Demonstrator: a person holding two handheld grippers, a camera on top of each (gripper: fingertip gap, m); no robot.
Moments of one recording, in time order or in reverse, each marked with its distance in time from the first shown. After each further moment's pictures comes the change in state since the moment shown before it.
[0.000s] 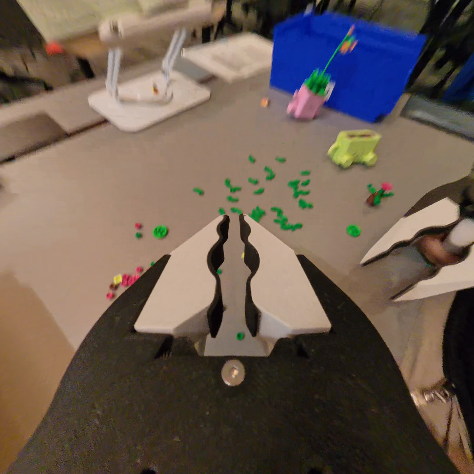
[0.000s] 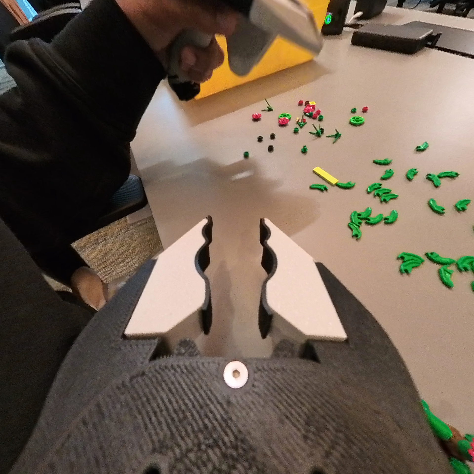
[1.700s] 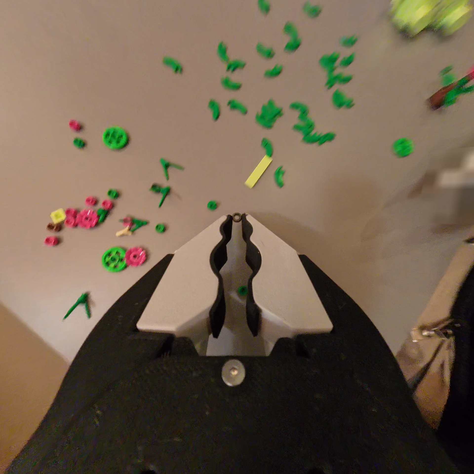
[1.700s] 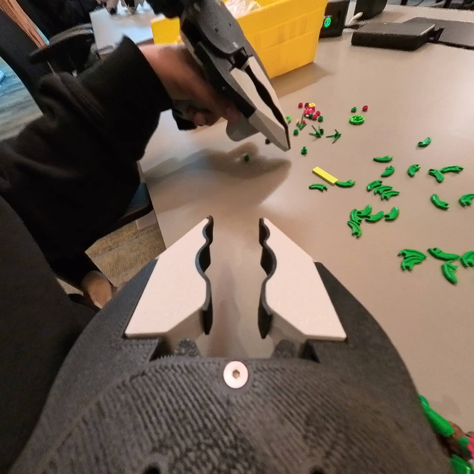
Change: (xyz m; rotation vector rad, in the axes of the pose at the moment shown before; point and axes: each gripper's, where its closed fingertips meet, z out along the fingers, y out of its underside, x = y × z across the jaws) left arm -0.003 0.091 0.025 -0.403 0.054 -0.056; right arm 0.003 -0.005 -0.005 0.046 -0.029 0.048
